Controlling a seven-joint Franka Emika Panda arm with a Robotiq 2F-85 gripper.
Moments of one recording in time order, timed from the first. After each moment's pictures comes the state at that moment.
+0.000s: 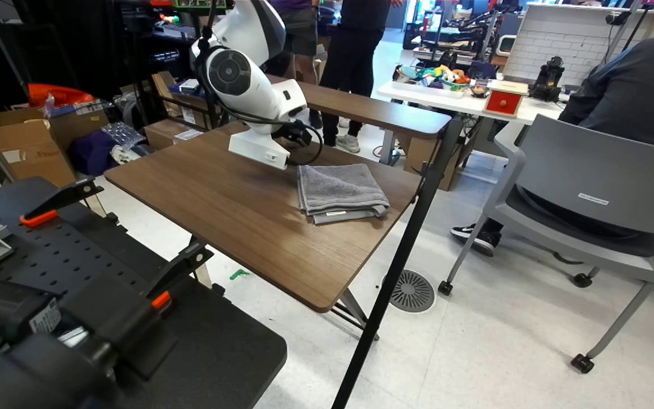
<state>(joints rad) 0.26 1.18 -0.13 -1.27 2.29 2.89 -2.16</state>
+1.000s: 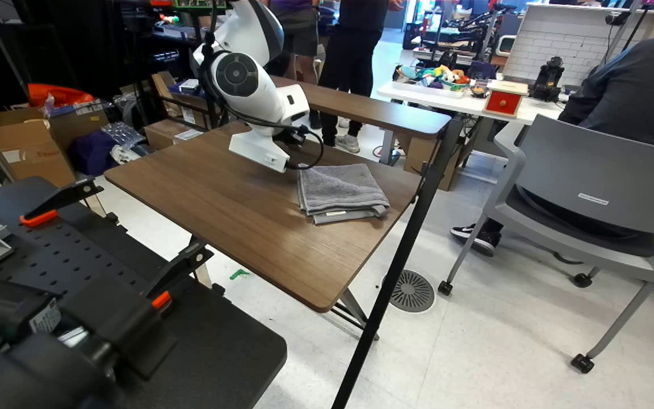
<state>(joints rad) 0.25 1.20 -0.12 -1.25 2.16 2.88 -2.00</state>
